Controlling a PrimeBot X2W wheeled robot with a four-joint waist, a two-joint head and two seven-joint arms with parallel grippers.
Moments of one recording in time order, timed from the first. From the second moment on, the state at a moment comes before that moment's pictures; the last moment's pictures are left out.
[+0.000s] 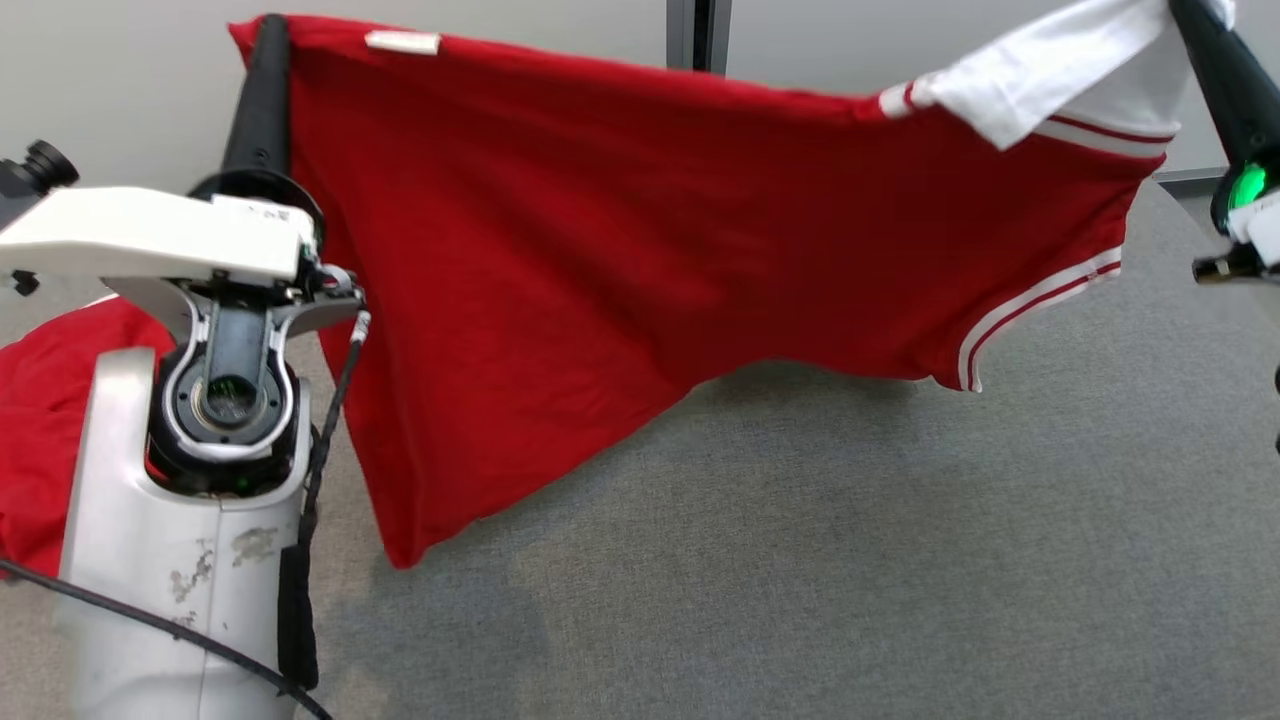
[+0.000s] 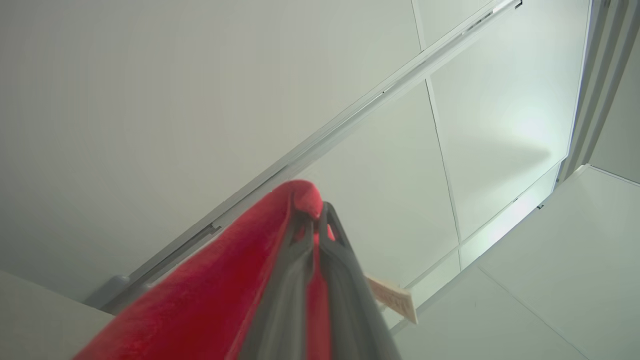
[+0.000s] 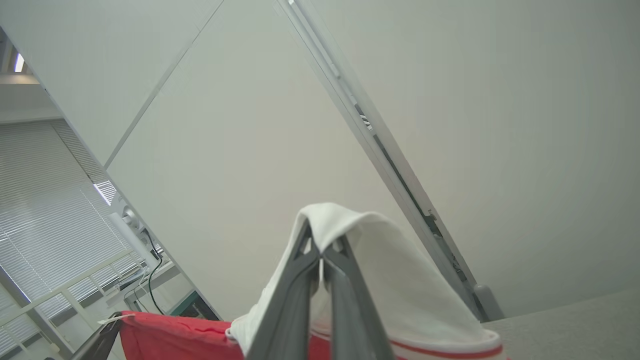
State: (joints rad) left arm -0.59 0.05 -0.05 0.01 -1.19 0.22 0.09; right arm -0.69 -0.27 0.00 0.17 1.06 0.13 0.30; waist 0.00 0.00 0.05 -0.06
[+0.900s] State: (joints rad) left arm -1.71 0.12 -0.12 0.57 -1.05 0.27 -0.01; right arm -1.76 -0.17 -0.06 0.58 0.60 0.13 0.02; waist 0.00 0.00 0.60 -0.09
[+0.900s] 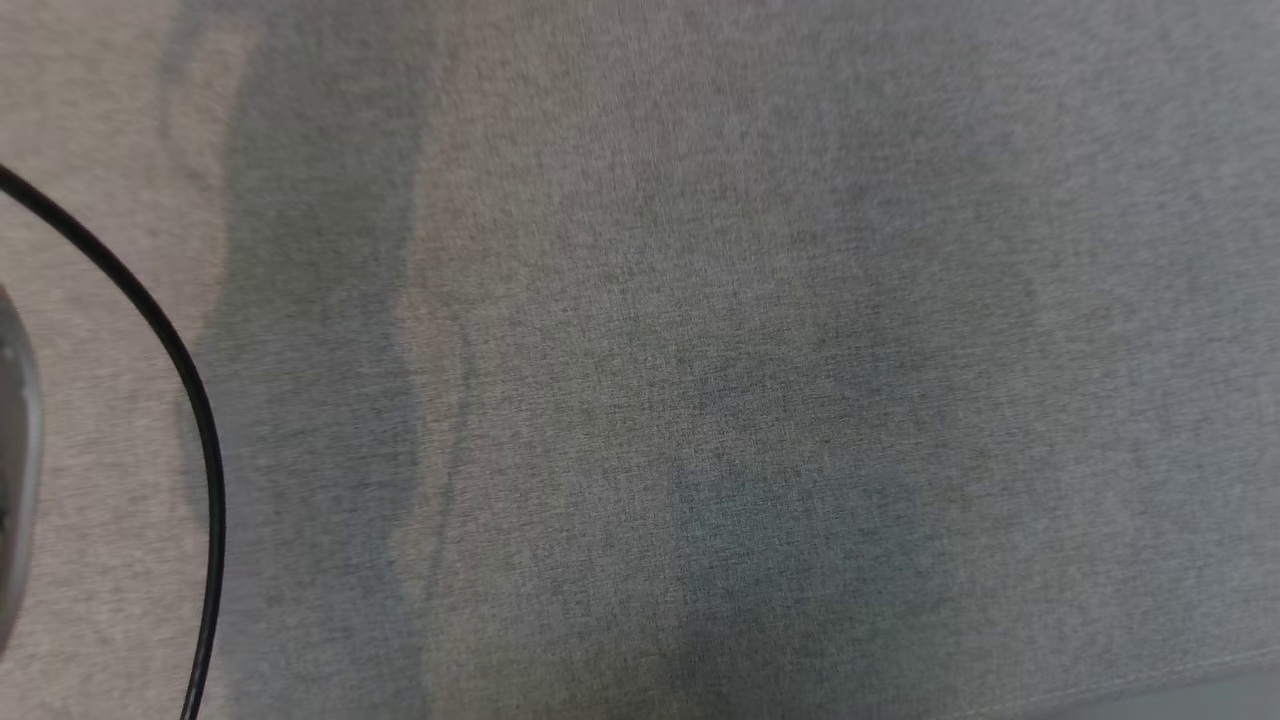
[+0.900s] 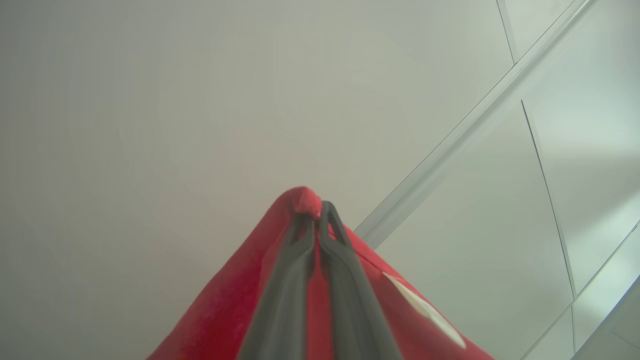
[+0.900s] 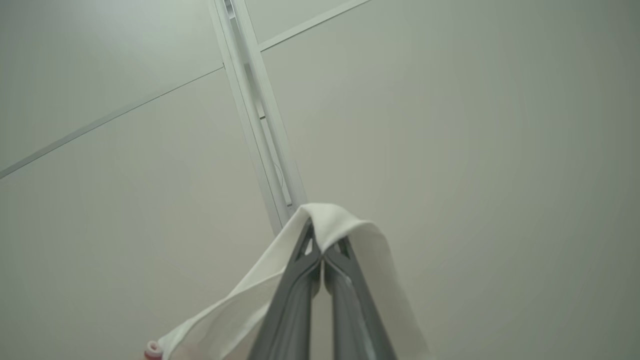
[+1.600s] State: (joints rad) left arm -1.80 0.09 -0.24 1.02 -0.92 -0.06 -0.24; right arm -1.65 -0.15 0.11 0.82 0.63 0.13 -0.26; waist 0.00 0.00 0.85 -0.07
